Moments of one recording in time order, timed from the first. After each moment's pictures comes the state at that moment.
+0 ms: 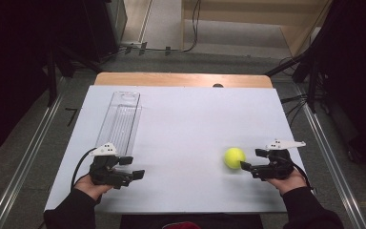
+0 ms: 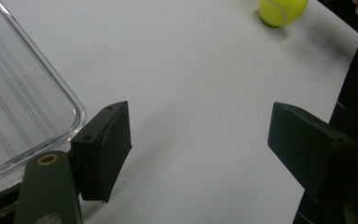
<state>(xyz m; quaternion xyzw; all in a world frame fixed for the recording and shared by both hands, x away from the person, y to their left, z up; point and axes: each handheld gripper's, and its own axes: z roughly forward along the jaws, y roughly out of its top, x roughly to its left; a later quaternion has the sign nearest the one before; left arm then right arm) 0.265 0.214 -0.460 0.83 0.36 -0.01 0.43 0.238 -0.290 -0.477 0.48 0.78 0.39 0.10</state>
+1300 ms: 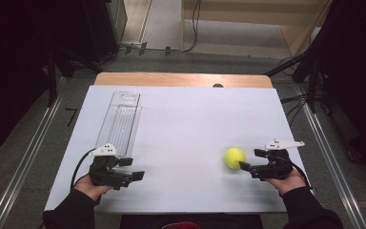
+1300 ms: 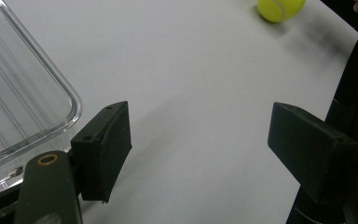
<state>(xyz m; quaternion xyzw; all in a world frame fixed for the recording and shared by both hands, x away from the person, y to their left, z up) 0.264 0.214 -0.461 0.83 0.36 -0.02 0.42 0.239 -0.288 -0.476 0.48 0.78 0.39 0.09</state>
